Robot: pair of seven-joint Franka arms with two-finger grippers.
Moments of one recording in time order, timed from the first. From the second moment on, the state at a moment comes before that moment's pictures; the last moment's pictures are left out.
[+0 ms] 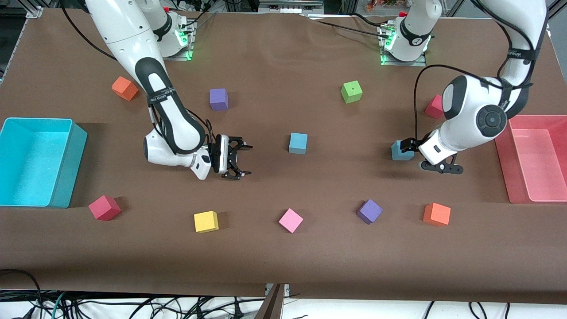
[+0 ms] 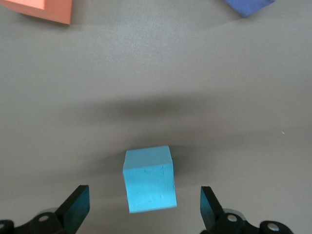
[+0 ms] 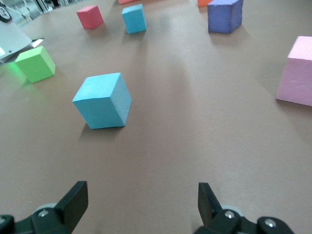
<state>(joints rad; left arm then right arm) -0.01 0.27 -0.09 -2.11 -0.06 2.24 0.03 0.38 0.68 0.02 -1.84 1.35 2.23 -2.11</state>
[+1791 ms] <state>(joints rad) -0.01 0.33 -0.10 -2.18 -0.06 2.33 -0.02 0.50 0.81 0.04 -1.85 1.87 2.04 -2.48</state>
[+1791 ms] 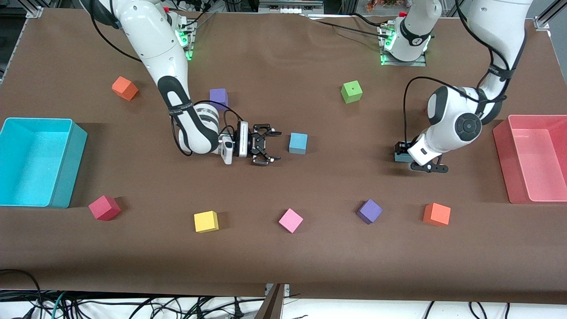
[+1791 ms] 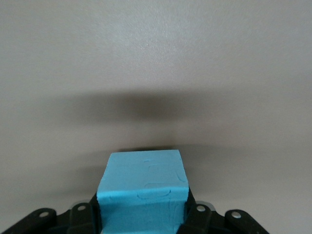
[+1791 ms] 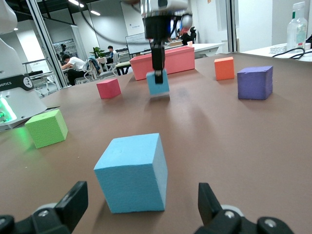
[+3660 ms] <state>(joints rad) -0.37 0.68 -0.38 -1.54 -0.04 2.08 -0.83 0.54 0.85 0.04 -1.83 1.89 2.06 -2.50</state>
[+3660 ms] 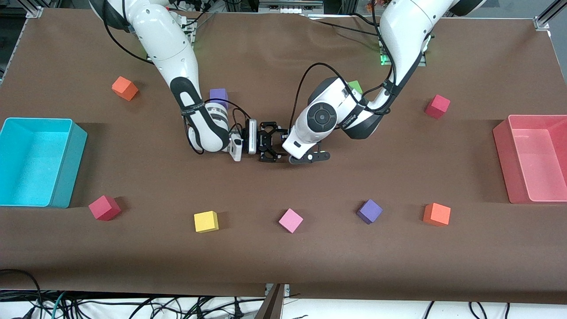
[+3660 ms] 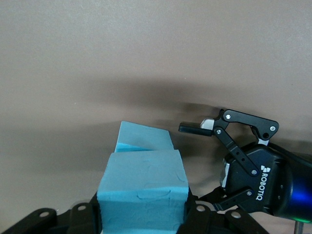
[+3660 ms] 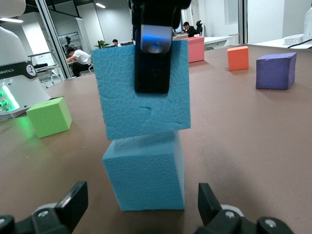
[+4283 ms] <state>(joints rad) -0.38 0.70 -0.38 -1.54 0.00 2.08 -0.85 0.54 0.85 0.04 -1.83 1.89 2.06 -2.50</state>
